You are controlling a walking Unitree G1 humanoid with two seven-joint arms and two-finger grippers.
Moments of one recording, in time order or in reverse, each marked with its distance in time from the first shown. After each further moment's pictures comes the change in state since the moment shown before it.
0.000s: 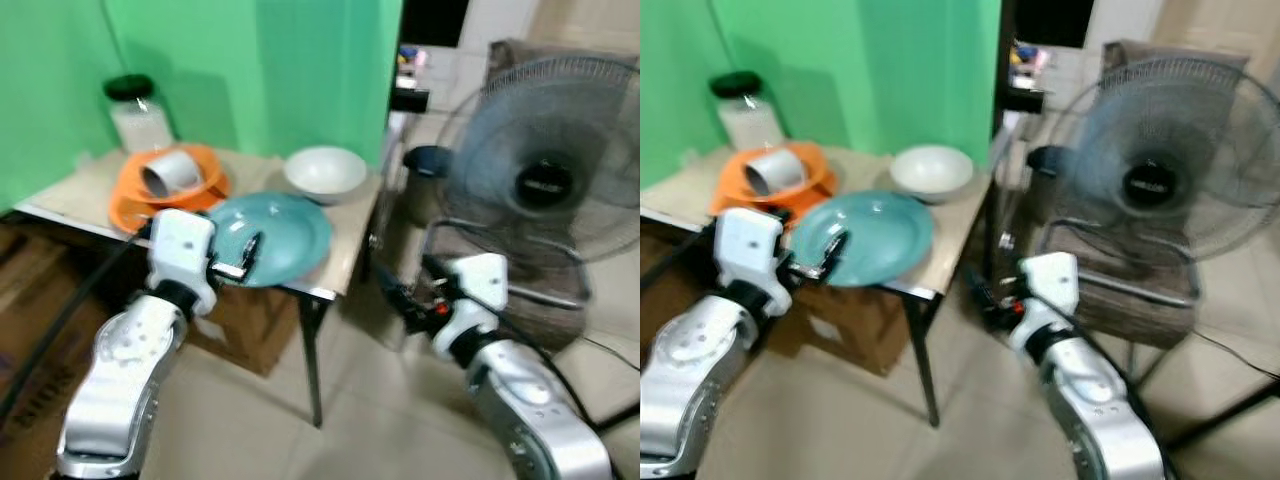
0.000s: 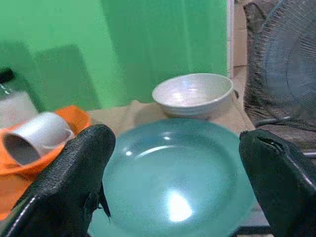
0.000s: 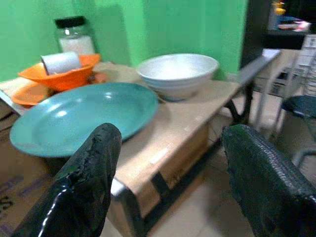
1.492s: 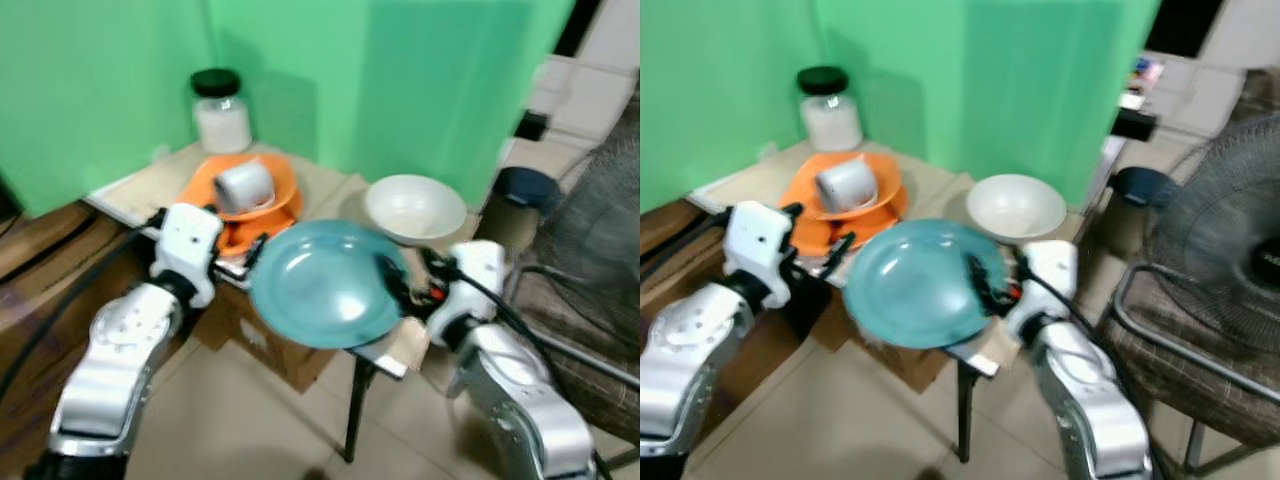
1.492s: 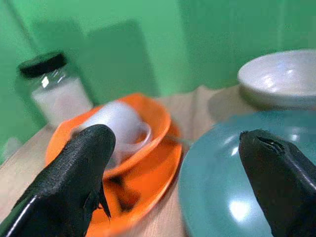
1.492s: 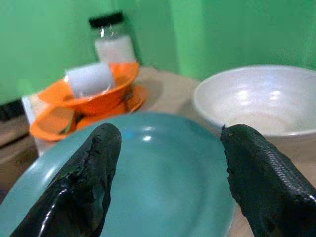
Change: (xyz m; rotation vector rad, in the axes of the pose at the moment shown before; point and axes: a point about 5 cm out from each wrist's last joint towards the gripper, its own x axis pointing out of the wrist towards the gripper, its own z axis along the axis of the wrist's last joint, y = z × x) left arm 0.010 0.009 0.000 0.079 0.004 -0.101; right arm 0.016 -0.001 0.004 0.073 -0.015 -0.003
